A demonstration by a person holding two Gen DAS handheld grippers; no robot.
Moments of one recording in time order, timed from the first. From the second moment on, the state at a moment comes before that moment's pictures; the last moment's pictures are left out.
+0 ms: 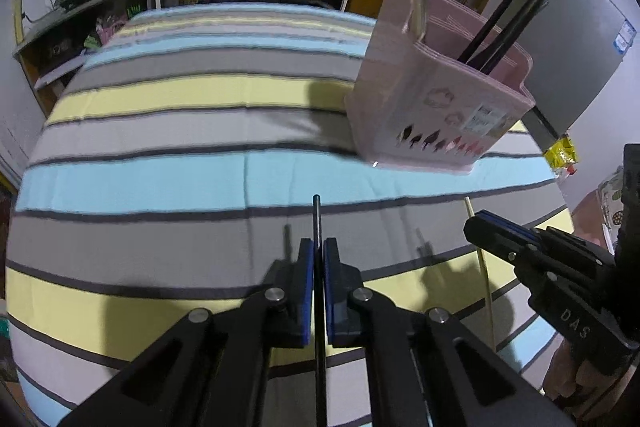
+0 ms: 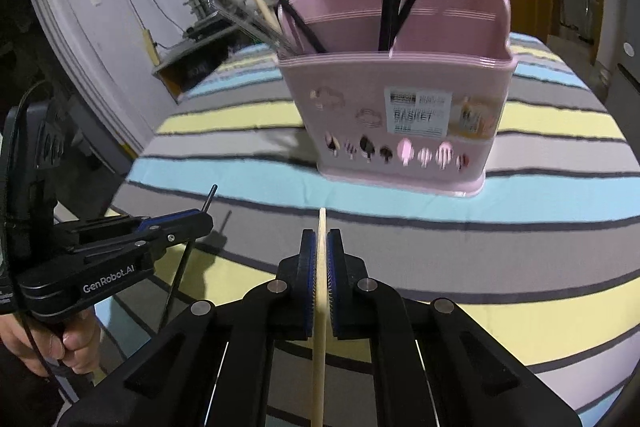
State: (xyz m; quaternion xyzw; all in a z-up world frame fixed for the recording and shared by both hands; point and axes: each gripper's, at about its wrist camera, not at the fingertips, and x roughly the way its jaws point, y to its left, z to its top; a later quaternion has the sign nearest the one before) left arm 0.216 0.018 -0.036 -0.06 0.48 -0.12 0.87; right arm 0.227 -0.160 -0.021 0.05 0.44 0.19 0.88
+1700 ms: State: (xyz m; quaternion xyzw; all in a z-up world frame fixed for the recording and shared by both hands) left arm 0.170 0.018 0.101 -0.04 0.37 -0.14 0.92; right arm 0.181 -0.183 0.094 0.04 0.31 0.20 0.93
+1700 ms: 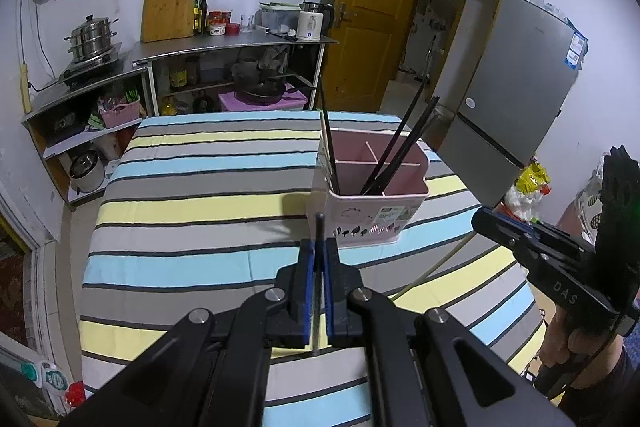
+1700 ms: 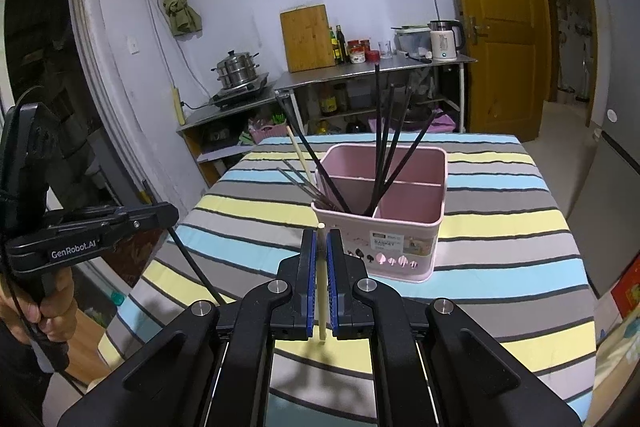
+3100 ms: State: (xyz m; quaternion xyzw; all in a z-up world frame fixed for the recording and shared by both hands) left arm 0.278 -0.005 0.155 -0.10 0.30 -0.17 0.93; right arm 0.256 -0.188 0.134 0.05 0.24 0.16 0.96
